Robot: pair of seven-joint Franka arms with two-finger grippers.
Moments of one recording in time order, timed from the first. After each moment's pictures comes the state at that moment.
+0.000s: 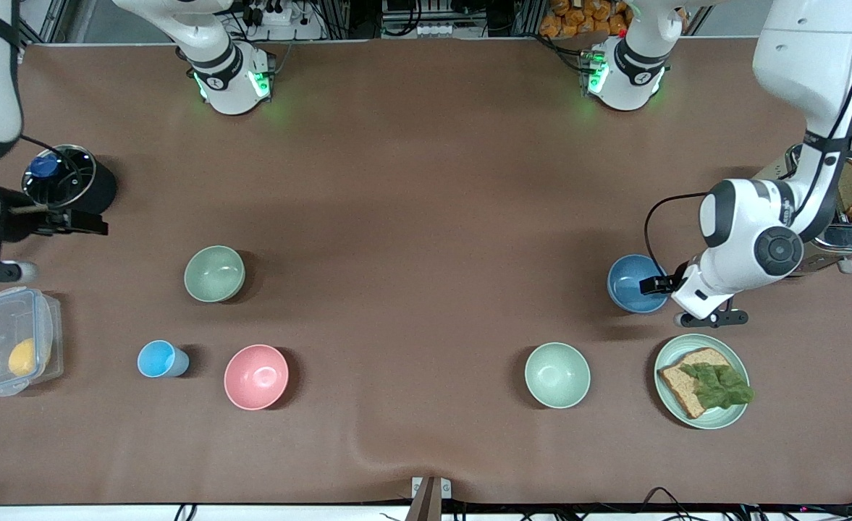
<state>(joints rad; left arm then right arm) 0.03 0.47 -0.07 -1.97 0.05 2.33 -0.11 -0.02 0.26 -0.06 -1.50 0.02 1.50 -0.08</state>
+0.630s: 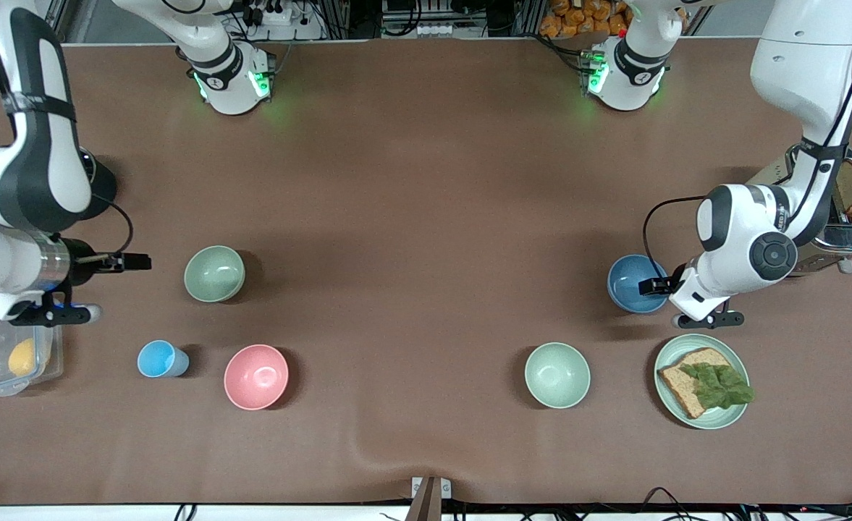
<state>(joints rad) 0.04 0.48 -0.07 -1.97 0.05 2.33 -0.11 -0.02 0.40 -0.03 -1.56 0.02 1.66 -0.07</state>
